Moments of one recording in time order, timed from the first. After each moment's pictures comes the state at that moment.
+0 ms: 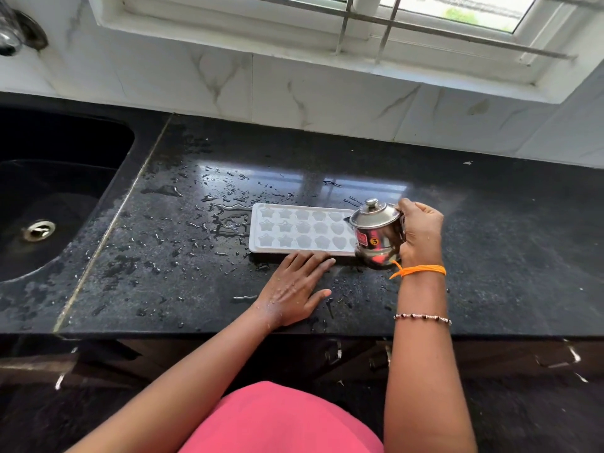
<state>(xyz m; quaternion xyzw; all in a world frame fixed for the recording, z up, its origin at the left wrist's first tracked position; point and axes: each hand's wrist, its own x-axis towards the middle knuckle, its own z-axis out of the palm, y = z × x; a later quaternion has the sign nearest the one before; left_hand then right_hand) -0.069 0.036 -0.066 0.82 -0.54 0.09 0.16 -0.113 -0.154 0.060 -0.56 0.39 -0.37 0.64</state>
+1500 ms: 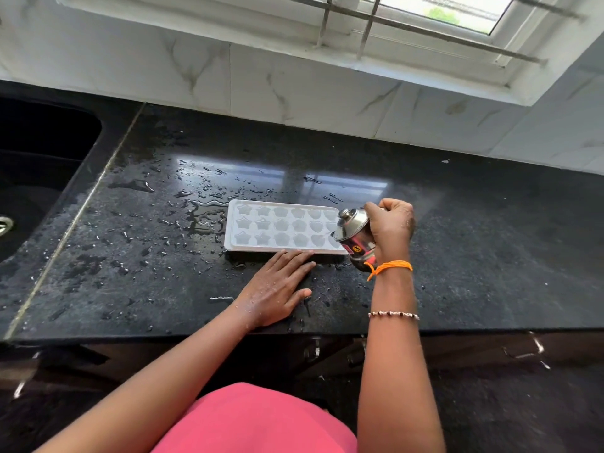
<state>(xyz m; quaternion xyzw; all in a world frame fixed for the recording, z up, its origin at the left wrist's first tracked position) -0.068 0.028 -0.078 0.81 -0.55 0.05 0.16 -0.112 -0.159 0.052 -0.75 0.42 -0.32 0.40</state>
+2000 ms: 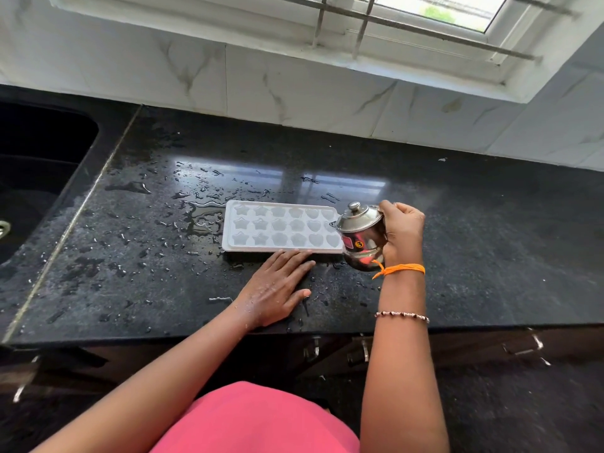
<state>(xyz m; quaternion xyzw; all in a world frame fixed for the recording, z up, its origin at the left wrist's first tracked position) -0.071 0.028 -0.075 0.82 -0.55 0.05 0.16 -0.120 -0.174 0.048 -0.59 0.39 -0.37 0.60</state>
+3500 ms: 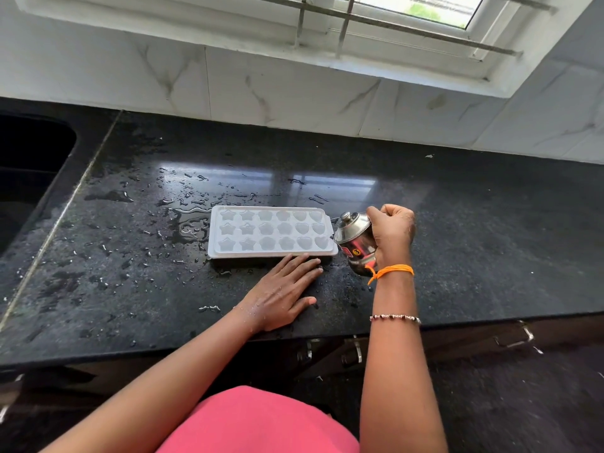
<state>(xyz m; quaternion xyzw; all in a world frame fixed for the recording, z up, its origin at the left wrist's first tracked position) -0.073 0.000 -0.083 0.77 -0.62 0.05 0.17 -0.131 -0.180 0.050 -0.71 0.45 -0.33 0.43</state>
